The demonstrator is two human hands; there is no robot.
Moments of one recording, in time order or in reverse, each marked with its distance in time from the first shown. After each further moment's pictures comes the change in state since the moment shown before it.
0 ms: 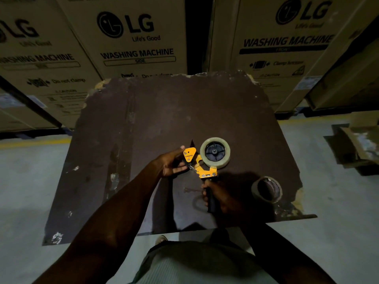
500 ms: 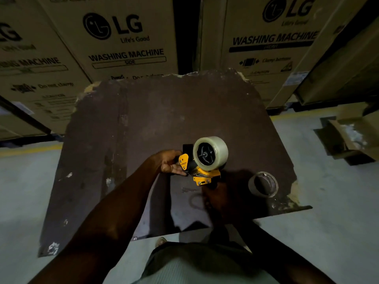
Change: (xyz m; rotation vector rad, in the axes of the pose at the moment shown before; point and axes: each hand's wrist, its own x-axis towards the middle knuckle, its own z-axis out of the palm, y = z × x) left_hand 0.018 0.011 0.002 0.216 -0.074 -0.100; right_hand -0.002 0.028 -0.004 -0.394 0.348 -0.355
